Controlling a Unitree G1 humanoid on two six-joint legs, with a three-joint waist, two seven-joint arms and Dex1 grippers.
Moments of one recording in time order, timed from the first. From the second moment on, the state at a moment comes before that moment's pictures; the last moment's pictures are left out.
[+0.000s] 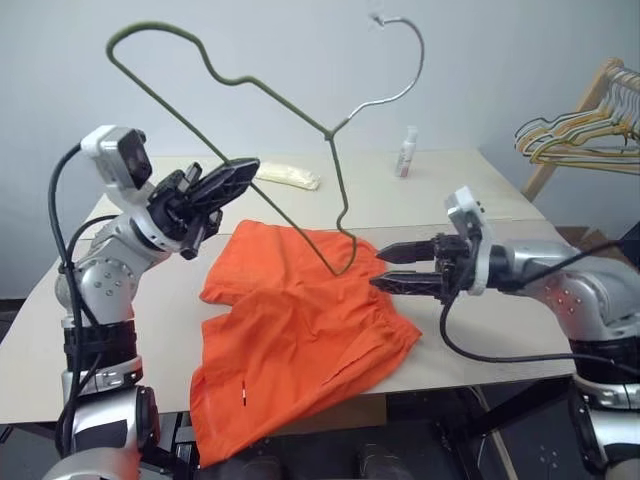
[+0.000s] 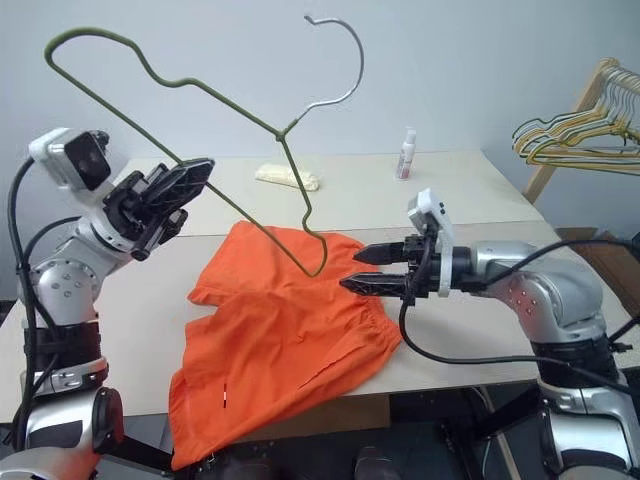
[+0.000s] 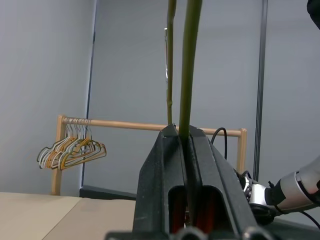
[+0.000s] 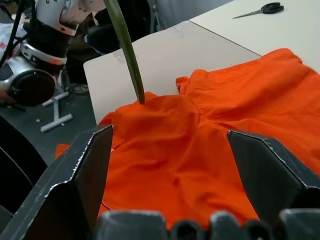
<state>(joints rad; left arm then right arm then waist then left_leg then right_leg) -0.63 0.50 0.31 0.02 -1.06 0.66 -1.16 -0.62 -0.73 0.02 -0.13 0.83 0.99 1.04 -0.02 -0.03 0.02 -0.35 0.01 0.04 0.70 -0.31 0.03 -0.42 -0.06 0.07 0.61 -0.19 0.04</state>
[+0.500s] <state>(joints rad) -0.63 0.45 0.27 0.02 -1.02 0.64 -1.16 -0.75 -0.60 0.08 -0.09 0.84 1.08 1.04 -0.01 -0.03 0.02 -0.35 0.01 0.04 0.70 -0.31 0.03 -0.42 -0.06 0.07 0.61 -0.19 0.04</state>
